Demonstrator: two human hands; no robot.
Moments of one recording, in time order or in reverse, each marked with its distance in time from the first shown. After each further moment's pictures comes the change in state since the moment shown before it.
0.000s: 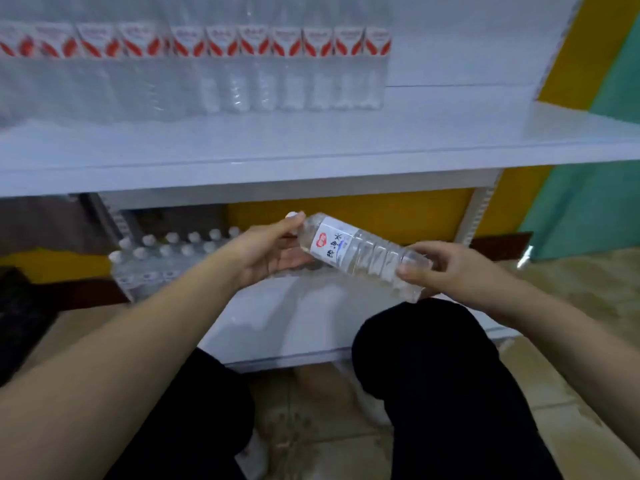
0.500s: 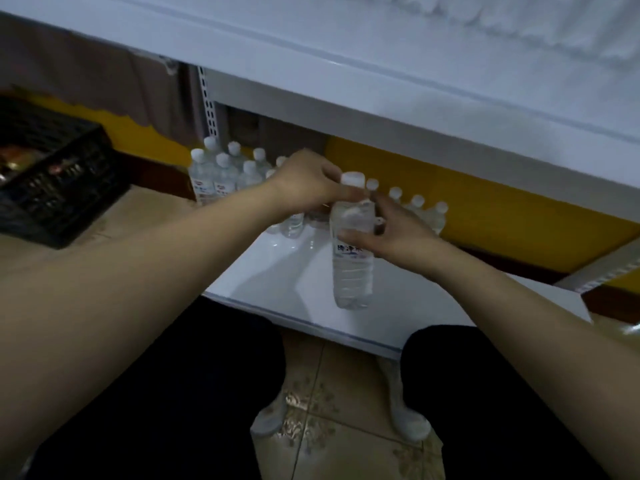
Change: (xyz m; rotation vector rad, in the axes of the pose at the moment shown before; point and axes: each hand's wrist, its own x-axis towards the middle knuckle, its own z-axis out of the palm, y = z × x) left_hand 0.044 -0.002 -0.156 0.685 0.362 0.222; right_hand 0.221 -0.047 0.205 -0.277 -0.314 -0.240
